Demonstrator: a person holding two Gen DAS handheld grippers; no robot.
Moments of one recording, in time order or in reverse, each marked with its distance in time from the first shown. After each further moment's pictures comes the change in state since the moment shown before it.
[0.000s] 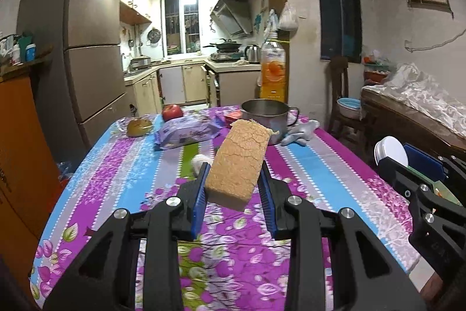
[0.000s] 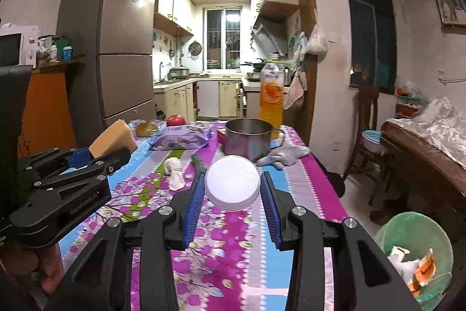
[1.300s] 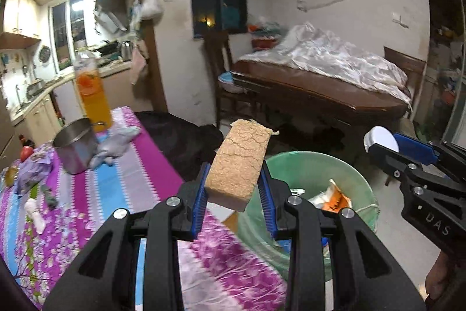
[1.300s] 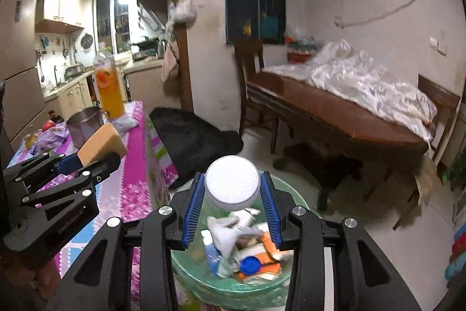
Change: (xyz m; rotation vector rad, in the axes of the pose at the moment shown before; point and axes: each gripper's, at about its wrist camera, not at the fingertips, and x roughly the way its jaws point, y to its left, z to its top) left arm 0.039 -0.309 0.010 0.257 0.102 -0.462; right arm -0.090 -0.334 -0.050 0.262 0.185 -0.447
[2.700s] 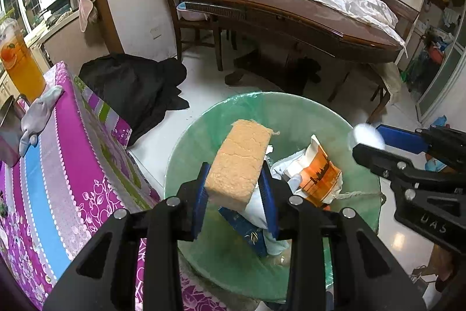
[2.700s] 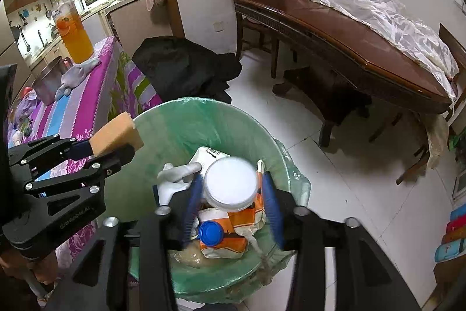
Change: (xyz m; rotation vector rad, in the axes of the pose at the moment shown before) left arm 0.130 -0.058 -0.006 0.068 0.377 -0.133; right arm 0.135 -0.060 -0.017 0.024 0.393 0.030
